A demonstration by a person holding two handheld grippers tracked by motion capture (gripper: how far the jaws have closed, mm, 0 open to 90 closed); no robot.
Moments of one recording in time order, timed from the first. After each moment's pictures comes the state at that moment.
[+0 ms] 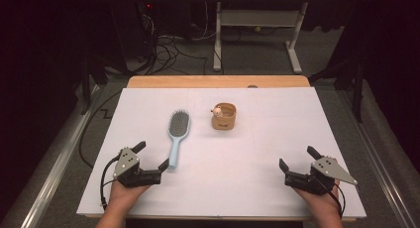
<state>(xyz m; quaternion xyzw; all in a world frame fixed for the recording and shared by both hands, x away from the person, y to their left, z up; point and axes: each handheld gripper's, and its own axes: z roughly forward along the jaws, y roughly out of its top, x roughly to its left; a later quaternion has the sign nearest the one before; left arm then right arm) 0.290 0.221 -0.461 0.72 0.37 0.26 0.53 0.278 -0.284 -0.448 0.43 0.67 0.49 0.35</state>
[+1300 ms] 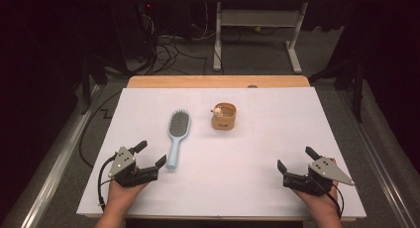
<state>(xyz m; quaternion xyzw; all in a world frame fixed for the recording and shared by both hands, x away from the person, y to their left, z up) 0.289 0.227 -0.457 0.71 0.37 0.25 0.54 0.275 -0.280 -0.447 0.42 0.68 0.49 0.36</state>
